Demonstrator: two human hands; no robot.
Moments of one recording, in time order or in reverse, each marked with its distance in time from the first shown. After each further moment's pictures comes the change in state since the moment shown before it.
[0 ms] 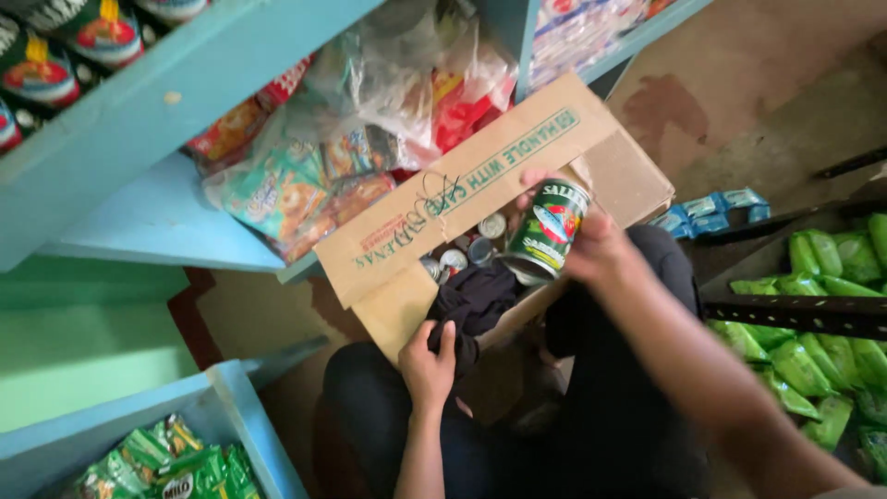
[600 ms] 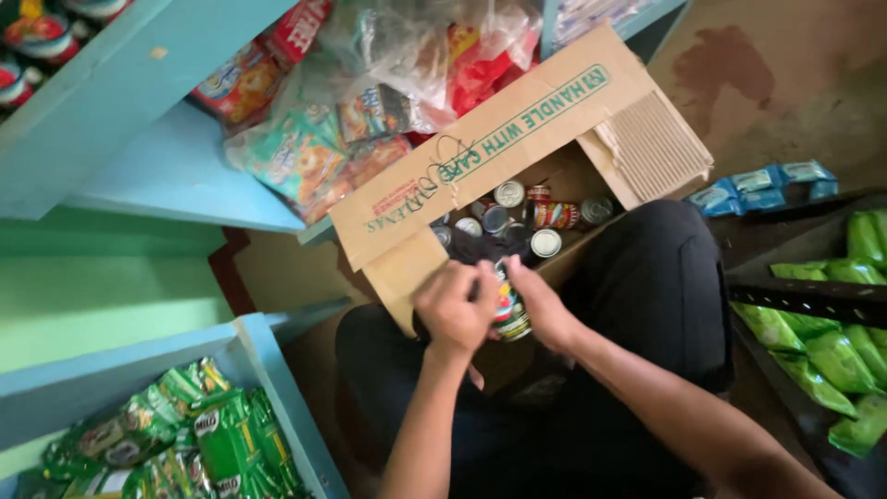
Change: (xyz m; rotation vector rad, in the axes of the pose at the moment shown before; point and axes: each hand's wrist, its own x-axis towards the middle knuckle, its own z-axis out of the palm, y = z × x) left_hand 0.040 0.129 -0.011 0.022 0.329 0.627; right_hand -0.069 0.118 0.031 -0.232 0.725 0.207
